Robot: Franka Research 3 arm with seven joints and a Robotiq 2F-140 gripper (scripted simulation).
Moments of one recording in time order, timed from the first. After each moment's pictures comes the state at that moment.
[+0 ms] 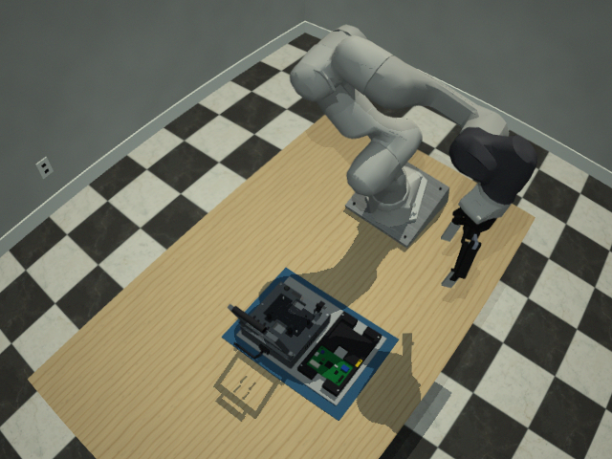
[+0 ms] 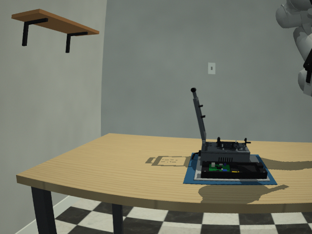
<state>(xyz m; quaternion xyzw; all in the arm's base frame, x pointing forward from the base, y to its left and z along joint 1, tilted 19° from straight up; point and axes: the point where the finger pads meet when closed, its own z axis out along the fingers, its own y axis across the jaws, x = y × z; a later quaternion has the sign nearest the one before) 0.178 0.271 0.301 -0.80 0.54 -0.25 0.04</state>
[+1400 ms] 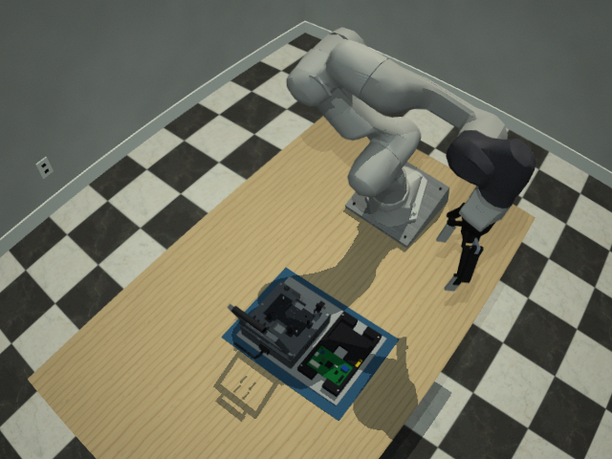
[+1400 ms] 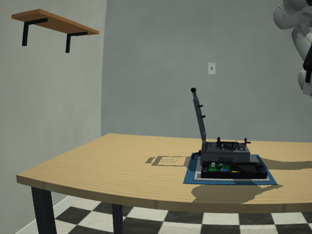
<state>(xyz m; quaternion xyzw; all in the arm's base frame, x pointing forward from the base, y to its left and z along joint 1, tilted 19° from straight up) 0.188 0.273 0.308 -0.84 0.48 -0.24 0.02</state>
